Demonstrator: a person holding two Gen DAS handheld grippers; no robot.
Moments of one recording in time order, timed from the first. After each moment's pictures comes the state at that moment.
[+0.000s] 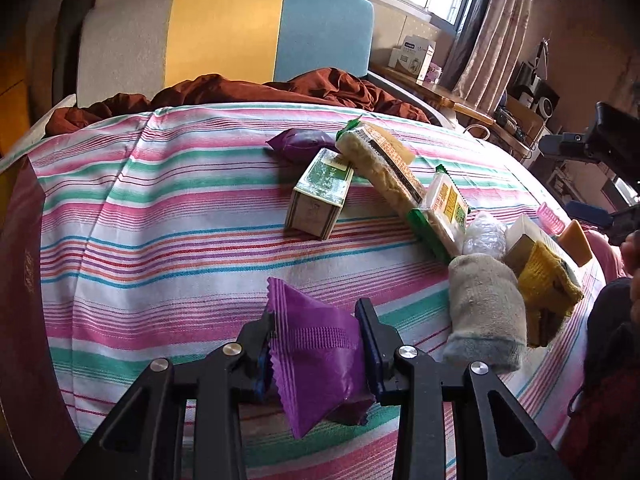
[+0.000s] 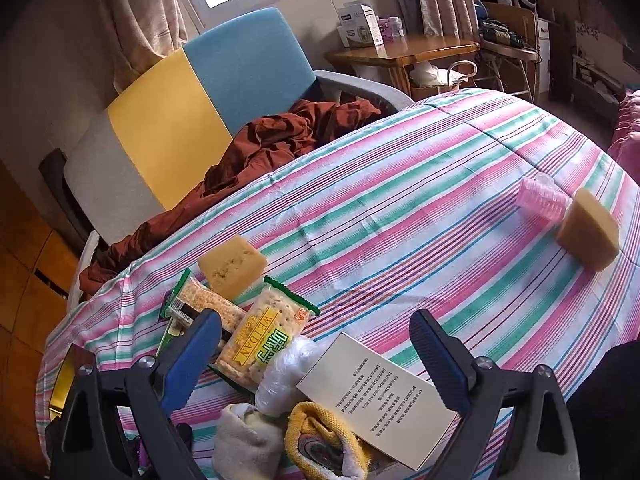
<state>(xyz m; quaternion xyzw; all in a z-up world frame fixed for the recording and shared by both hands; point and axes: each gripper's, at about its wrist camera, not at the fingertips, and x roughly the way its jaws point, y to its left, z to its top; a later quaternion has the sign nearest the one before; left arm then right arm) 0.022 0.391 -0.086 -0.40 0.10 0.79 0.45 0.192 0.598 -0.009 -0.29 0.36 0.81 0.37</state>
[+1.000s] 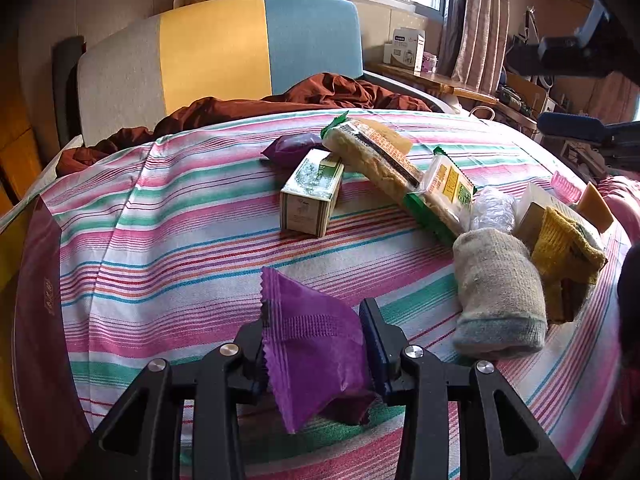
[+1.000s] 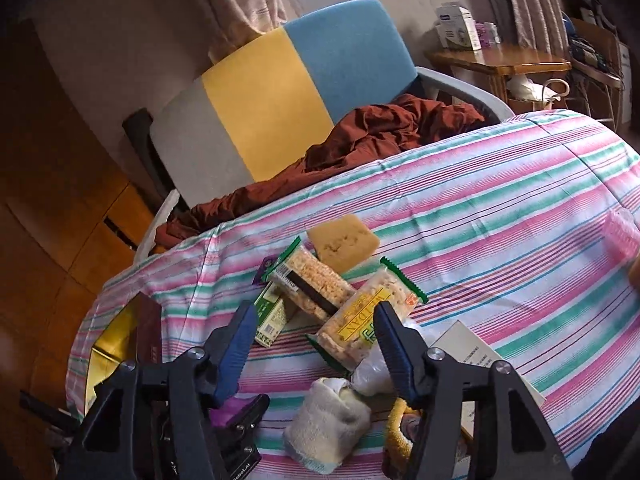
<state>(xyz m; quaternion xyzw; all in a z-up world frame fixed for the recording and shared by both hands) 0.040 0.402 -0.089 -0.36 0.17 0.81 0.43 0.147 0.550 0.001 -0.32 0.31 0.87 0.20</state>
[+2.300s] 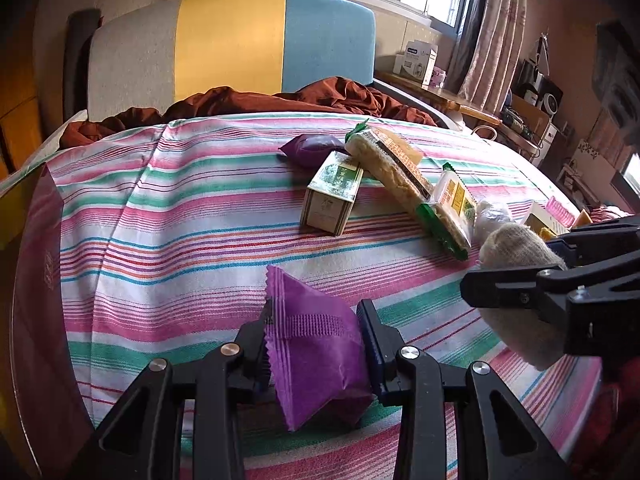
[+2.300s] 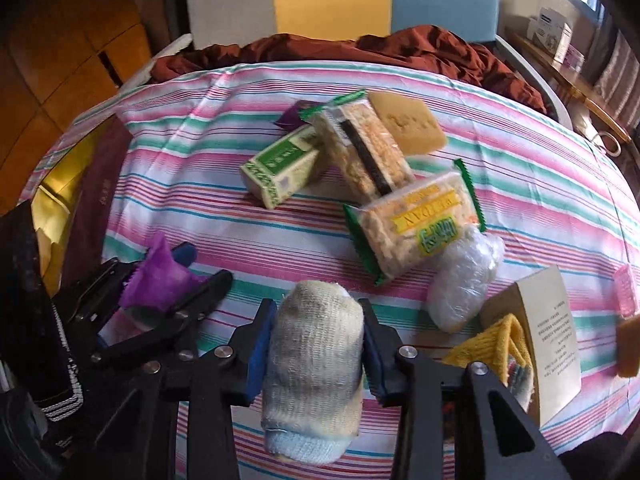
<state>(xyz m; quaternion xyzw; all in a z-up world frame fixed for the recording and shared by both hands) 0.029 0.382 -0.089 -0.38 0.12 0.81 0.43 0.102 0.479 -0.062 -0.53 0.15 0.82 0.14</state>
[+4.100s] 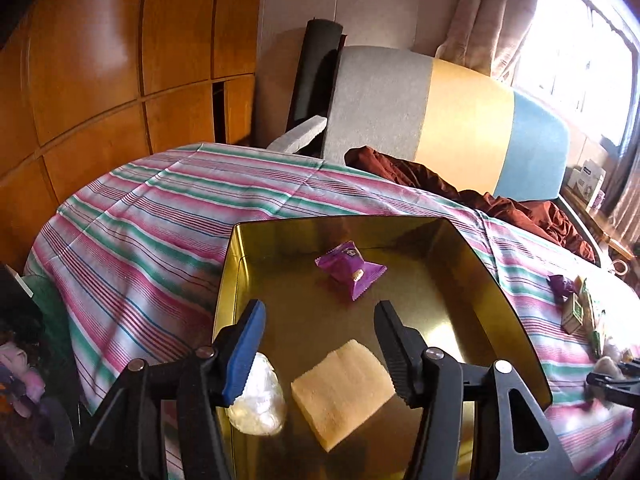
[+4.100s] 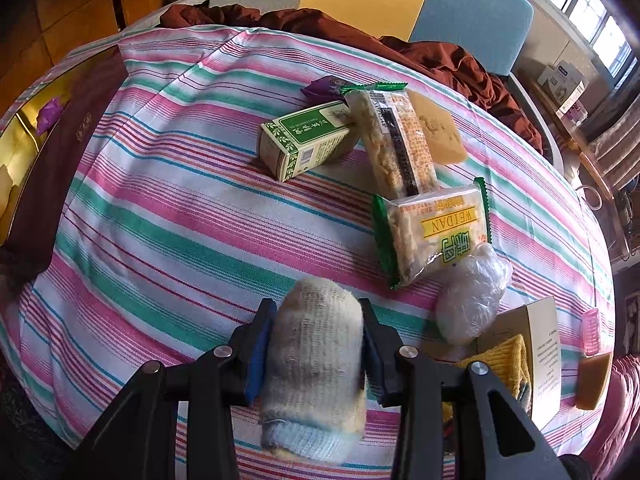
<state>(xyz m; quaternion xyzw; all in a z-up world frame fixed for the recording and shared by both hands) -0.075 0.068 0.001 -0.35 0.01 0.93 0.15 0.080 0.454 -0.079 -0.56 0.03 0.80 0.19</state>
